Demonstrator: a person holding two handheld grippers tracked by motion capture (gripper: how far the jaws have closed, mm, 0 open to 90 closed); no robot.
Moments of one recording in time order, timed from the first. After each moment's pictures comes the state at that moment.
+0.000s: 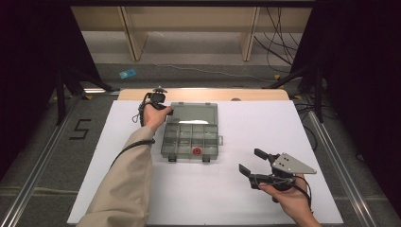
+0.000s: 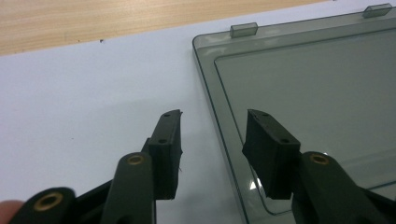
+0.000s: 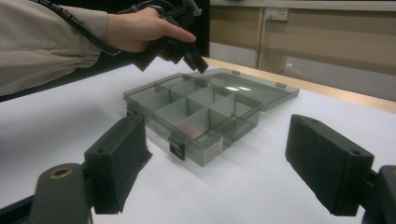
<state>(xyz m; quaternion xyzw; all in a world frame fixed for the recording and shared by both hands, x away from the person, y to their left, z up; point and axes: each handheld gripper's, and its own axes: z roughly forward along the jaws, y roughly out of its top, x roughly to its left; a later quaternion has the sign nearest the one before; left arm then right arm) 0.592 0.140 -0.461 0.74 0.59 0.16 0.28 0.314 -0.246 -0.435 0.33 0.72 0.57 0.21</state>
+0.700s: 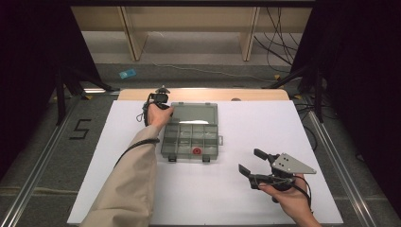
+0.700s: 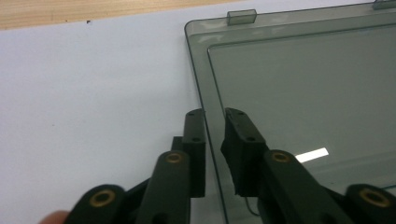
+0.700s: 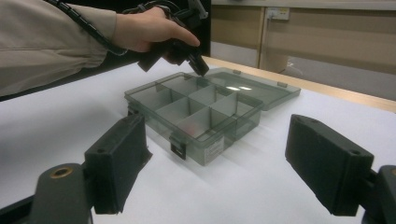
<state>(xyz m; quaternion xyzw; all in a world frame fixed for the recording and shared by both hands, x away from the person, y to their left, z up) 0.594 0.129 -0.461 0.73 0.61 0.14 0.25 0.313 -0.246 -0.435 0.33 0.73 0.57 0.21</state>
